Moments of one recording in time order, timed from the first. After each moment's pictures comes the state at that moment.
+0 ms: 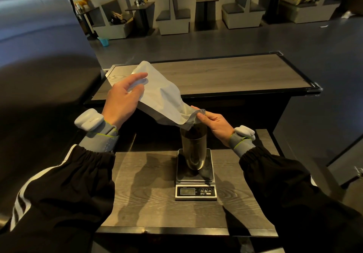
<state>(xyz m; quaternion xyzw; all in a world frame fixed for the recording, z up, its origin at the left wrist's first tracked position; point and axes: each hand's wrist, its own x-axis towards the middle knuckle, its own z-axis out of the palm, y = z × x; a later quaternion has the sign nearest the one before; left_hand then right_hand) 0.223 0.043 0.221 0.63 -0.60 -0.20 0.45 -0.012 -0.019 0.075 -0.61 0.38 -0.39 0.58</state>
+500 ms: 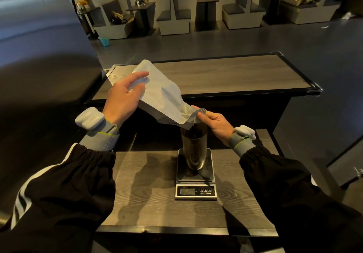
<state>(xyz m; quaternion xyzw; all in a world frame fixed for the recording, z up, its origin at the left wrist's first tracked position) 0.229 0.038 0.219 0.62 -0.61 -0.19 0.45 -0.012 -0.020 0.077 -0.61 0.38 -0.39 0.57</state>
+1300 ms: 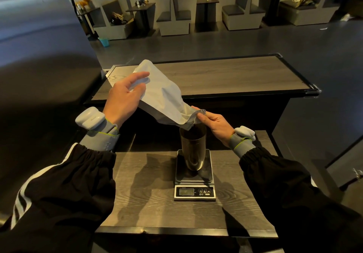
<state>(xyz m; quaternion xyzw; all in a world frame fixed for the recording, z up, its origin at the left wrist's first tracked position) 0.230 0.033 0.216 0.61 -0.62 -0.19 0.45 -0.015 -0.016 0.081 -0.61 0.39 -0.39 0.57</state>
